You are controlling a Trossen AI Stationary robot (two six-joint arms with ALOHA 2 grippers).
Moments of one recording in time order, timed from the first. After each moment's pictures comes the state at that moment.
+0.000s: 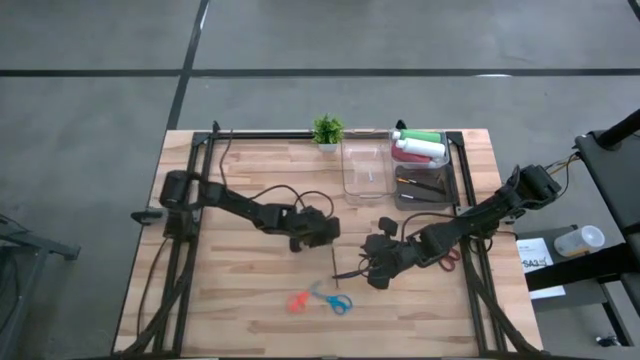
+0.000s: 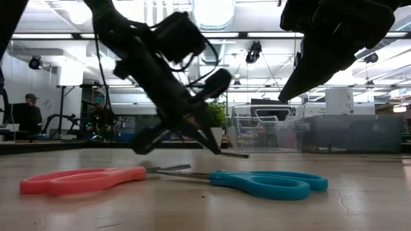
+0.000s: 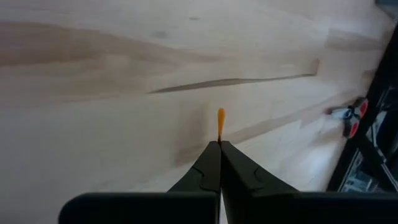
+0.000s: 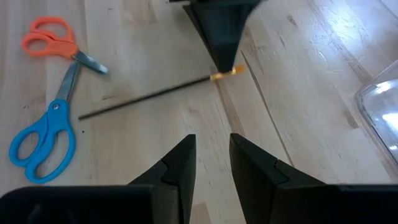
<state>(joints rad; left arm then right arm) -0.05 1.94 0.98 0.11 0.02 -1.72 0.44 1.51 0.83 -0.25 0.46 0.58</state>
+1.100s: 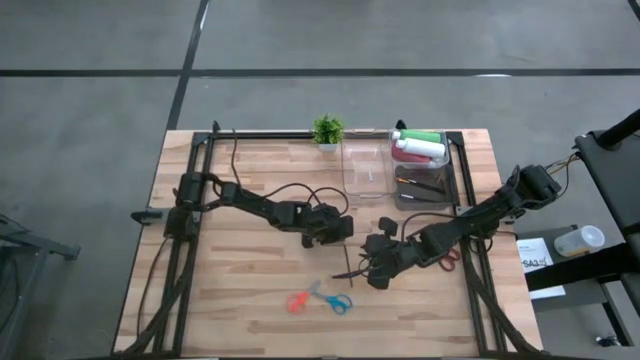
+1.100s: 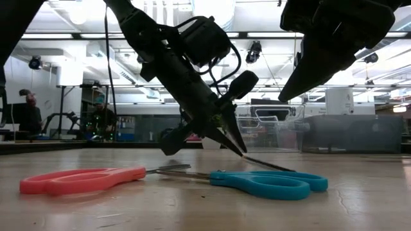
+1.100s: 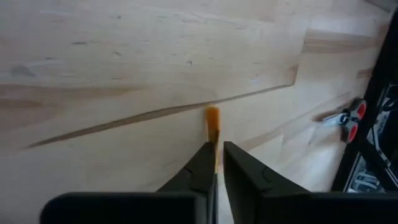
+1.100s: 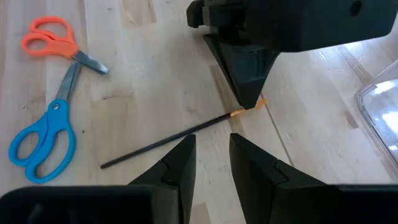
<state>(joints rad) -0.02 2.07 1.17 0.04 0.04 -1.63 0.44 1.51 0.83 -0.25 0.46 0.58</state>
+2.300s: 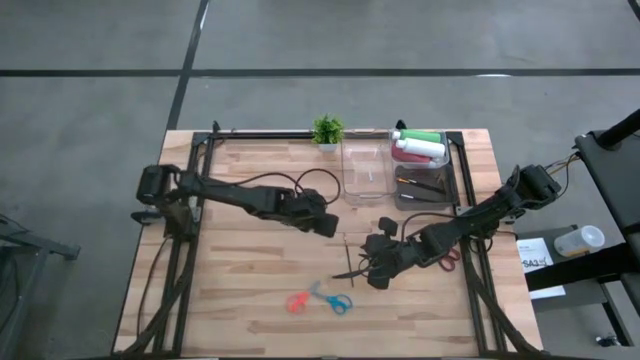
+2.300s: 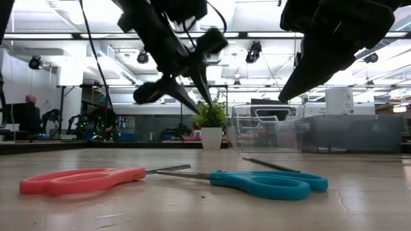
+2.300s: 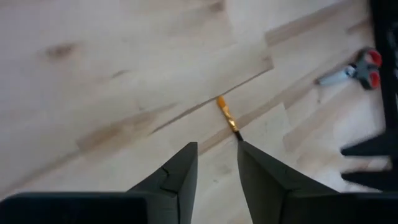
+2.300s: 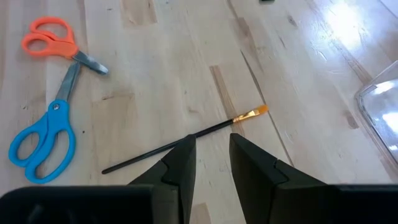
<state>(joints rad) -0.02 1.77 1.17 -0.37 -0.05 -1.22 0.44 1.51 0.83 -0.25 0.46 0.58</state>
